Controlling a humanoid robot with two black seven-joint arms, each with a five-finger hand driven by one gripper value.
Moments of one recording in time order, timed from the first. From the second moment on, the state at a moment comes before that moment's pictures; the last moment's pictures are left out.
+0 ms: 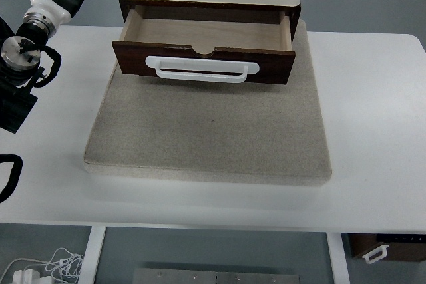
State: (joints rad) left arm -0.98 0.30 -1.05 -0.46 -0.10 -0.24 -0.06; right arm 0.00 0.00 -0.01 0.18 -0.04 0.08 0.03
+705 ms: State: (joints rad) left arm -0.98 0.31 -1.04 -0.43 -0.10 -0.24 -0.05; right arm 0.00 0.00 -0.01 0.18 -0.04 0.08 0.03
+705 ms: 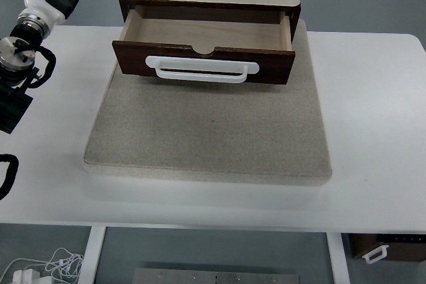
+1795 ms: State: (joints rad) left arm -1.11 0.49 -1.04 -0.45 -0.06 -0.29 -0.06; right arm 0.00 0.00 -0.01 0.18 -0.04 0.08 0.03
